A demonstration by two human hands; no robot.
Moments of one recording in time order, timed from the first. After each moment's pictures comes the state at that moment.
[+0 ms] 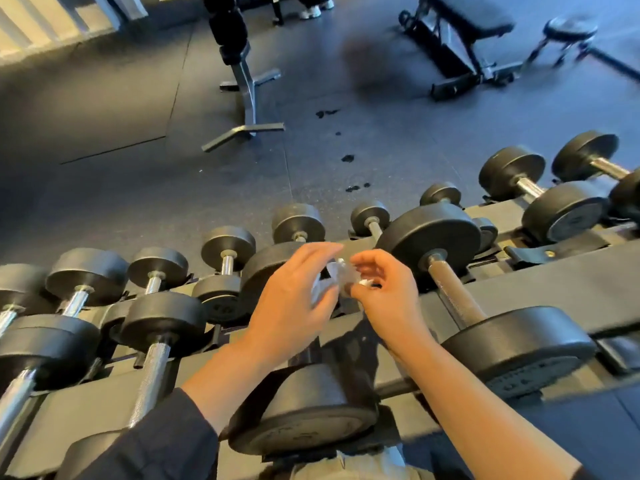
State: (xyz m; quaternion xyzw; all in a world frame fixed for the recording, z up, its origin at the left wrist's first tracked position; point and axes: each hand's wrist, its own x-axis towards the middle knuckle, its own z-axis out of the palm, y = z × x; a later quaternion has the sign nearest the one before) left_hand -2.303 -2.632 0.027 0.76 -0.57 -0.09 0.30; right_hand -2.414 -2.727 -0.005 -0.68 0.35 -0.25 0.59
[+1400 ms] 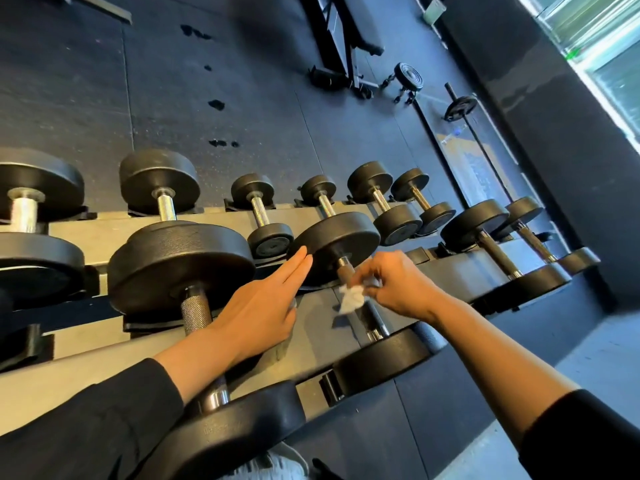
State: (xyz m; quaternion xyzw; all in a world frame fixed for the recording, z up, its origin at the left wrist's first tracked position) left_hand -2.302 -2.681 -0.060 0.69 -0.63 -0.28 0.24; right_hand -2.456 -2.825 0.047 -0.90 0.34 0.20 0.15
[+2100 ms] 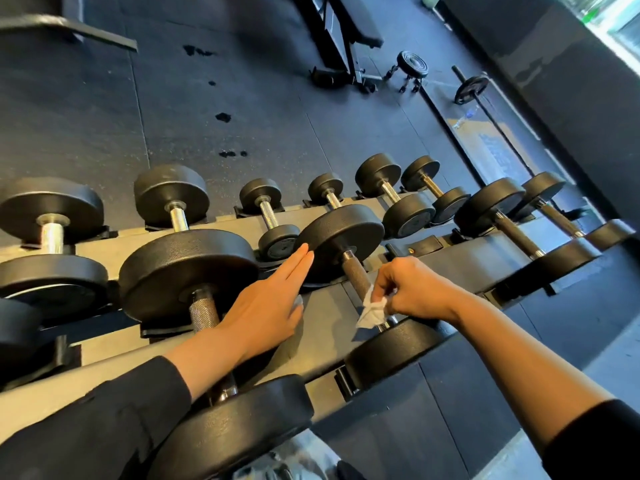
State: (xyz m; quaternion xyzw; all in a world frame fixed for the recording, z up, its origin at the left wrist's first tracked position) left_hand -2.304 -2.680 -0.060 0.69 -0.62 -0.28 0.26; right_hand -2.477 -2.818 0.050 -0.87 0.38 0.24 0.21
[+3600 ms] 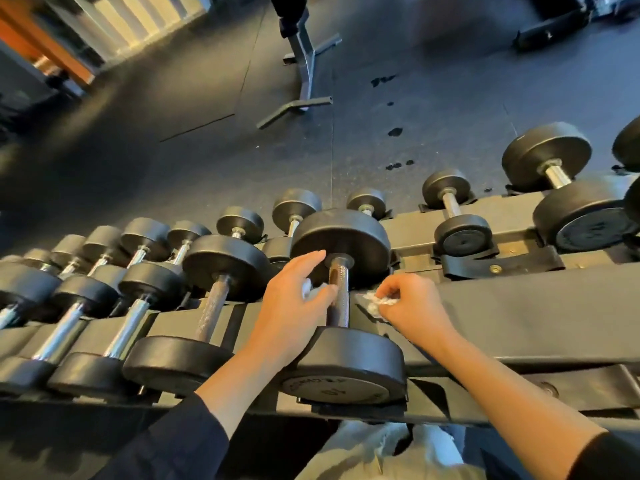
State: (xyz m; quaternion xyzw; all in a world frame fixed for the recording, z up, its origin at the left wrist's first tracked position) left_hand -2.469 -2.763 0.026 0.90 -0.25 -0.19 0.30; right_hand -2.554 -2.906 -0.077 -0.80 0.27 -0.05 0.53
